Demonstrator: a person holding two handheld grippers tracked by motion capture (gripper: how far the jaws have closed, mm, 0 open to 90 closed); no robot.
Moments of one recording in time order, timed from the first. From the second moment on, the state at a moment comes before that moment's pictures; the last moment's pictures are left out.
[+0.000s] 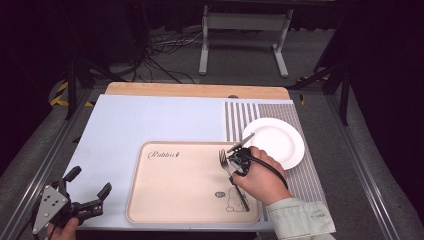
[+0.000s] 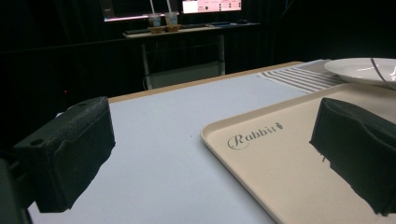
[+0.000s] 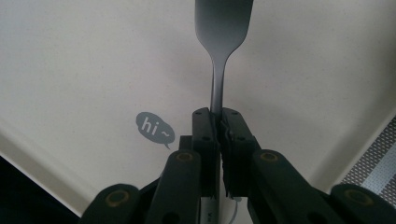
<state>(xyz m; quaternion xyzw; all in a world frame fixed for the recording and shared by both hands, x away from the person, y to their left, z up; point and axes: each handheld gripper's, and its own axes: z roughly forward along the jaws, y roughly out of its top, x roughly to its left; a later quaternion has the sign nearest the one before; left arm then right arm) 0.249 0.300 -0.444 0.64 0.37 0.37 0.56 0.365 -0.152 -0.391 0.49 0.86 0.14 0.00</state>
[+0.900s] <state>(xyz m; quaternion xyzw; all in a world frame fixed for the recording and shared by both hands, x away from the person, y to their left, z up) 0.249 0.300 -0.444 0.64 0.37 0.37 0.56 0.373 -0.157 -0.408 0.51 0.85 0.14 0.00</state>
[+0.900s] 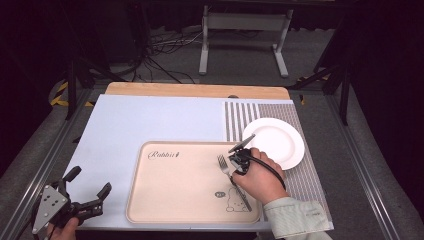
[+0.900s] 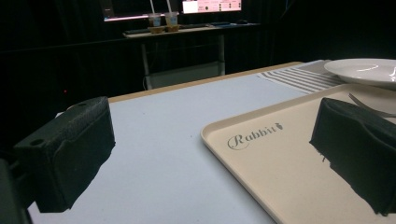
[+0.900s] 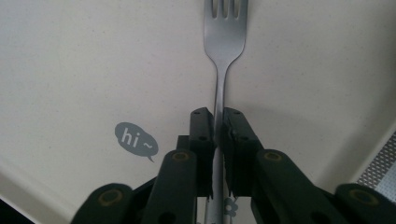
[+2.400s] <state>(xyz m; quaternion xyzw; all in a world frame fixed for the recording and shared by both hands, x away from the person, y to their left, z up) 0.250 0.300 -0.444 0.64 0.37 0.37 0.56 0.384 -0.163 -0.433 0.29 0.91 0.30 0.09</state>
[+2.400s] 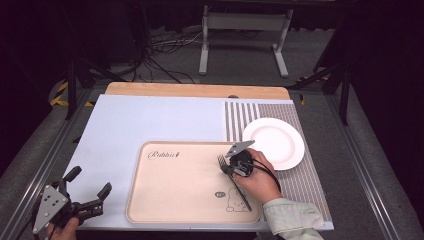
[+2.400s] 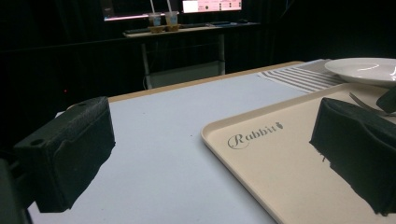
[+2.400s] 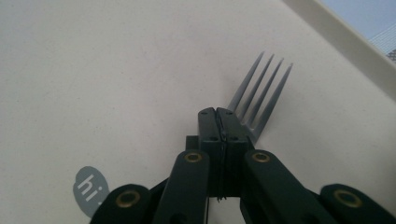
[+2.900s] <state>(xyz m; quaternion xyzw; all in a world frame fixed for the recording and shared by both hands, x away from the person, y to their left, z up) 0.249 0.300 -0.444 0.64 0.37 0.37 0.56 0.386 -0.163 -0.436 0.29 0.91 0.28 0.09</state>
